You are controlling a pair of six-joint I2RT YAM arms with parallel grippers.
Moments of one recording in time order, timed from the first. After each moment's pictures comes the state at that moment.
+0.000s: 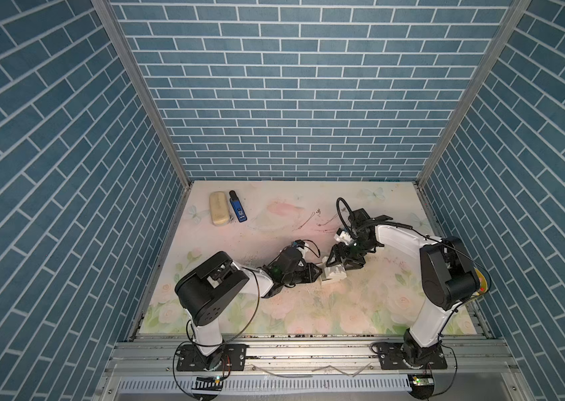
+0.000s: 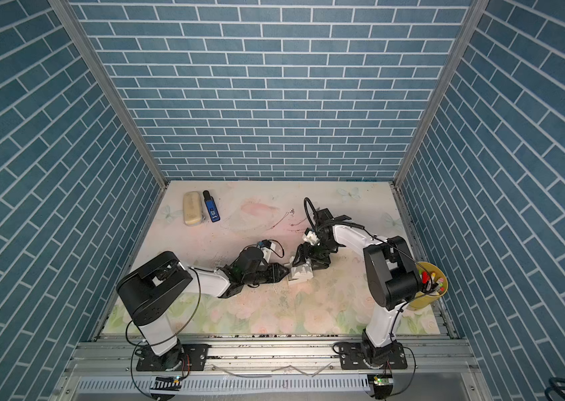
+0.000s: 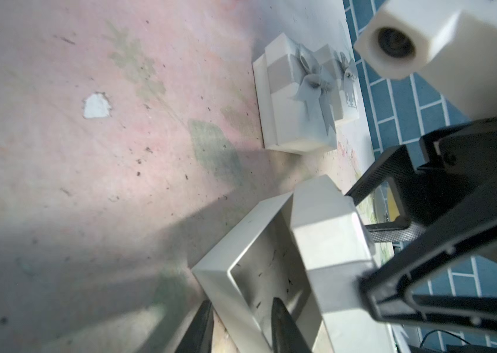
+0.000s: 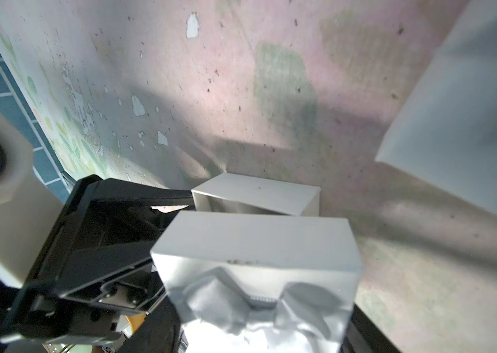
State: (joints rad) left arm -0.80 1.77 0.65 0.51 0.28 -0.84; right arm 0.45 1.79 1.18 -0.87 -0.62 0.28
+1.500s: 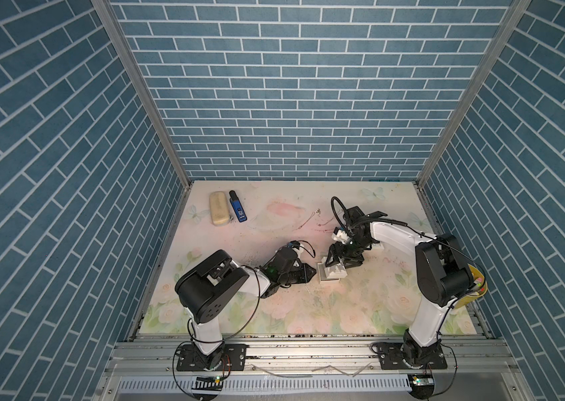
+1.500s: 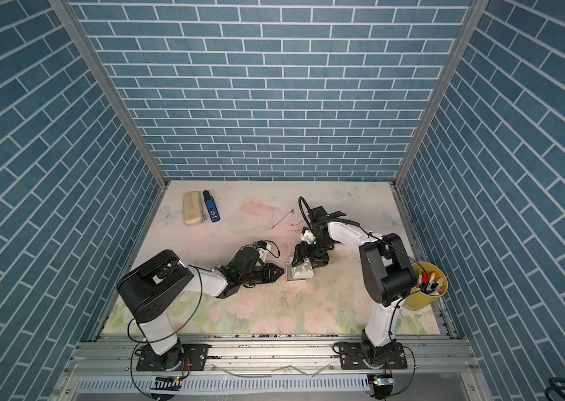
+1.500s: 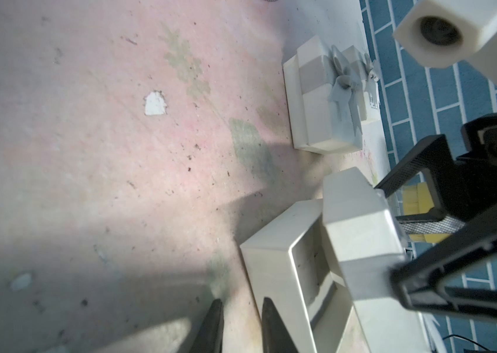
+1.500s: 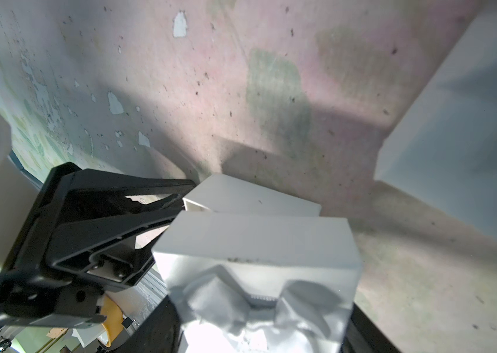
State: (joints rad) left arm -0.76 1.80 0.62 0.55 0.29 -0.82; right arm 0.48 1.83 1.27 -0.95 -0.54 0.26
